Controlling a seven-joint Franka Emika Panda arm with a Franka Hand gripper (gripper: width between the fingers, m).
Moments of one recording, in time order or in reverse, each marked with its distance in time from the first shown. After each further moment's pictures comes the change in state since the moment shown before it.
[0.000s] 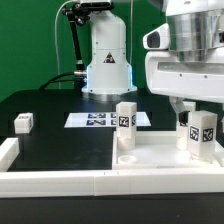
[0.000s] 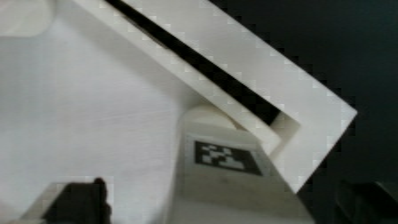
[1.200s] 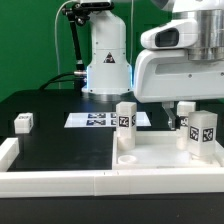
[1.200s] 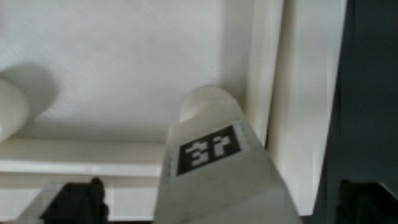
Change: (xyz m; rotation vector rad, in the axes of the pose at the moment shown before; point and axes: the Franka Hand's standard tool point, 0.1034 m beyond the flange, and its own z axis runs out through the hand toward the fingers) arm 0.007 0.003 -0.002 -0.079 0.040 -1.071
